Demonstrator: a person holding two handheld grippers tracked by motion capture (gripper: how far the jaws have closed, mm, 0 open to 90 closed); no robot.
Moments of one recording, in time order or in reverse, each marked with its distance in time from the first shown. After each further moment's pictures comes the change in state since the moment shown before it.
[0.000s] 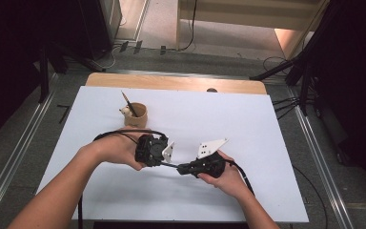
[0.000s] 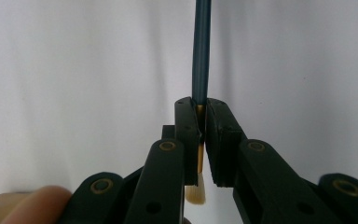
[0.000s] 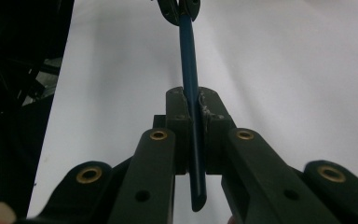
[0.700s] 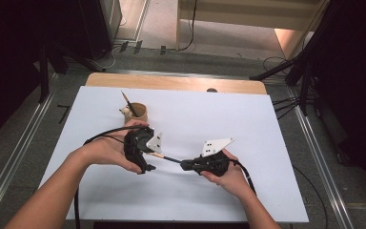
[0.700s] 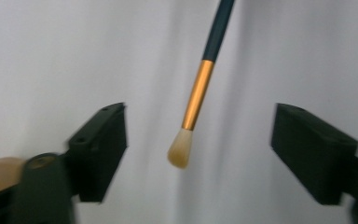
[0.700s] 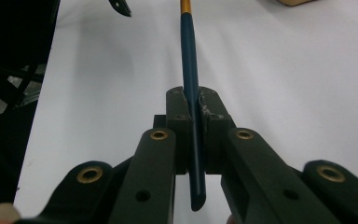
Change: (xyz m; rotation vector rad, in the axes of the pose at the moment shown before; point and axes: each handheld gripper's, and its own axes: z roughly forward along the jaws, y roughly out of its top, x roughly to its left) left arm 0.002 -0.036 -0.008 -0.190 0.119 -0.223; right arm -0.002 -0.001 -0.012 -0.040 -0.072 -0.013
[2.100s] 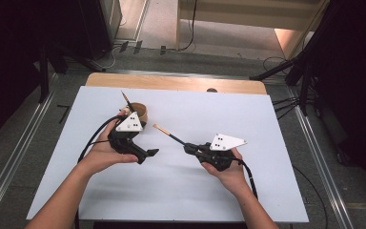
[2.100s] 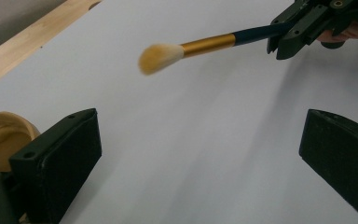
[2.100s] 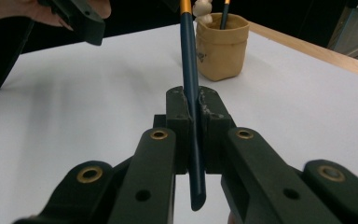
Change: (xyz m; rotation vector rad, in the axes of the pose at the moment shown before) left arm 0.009 -0.037 -0.010 -0.459 0.143 -0.415; right arm -0.002 0.007 -0.013 -0.269 -0.223 -0.033
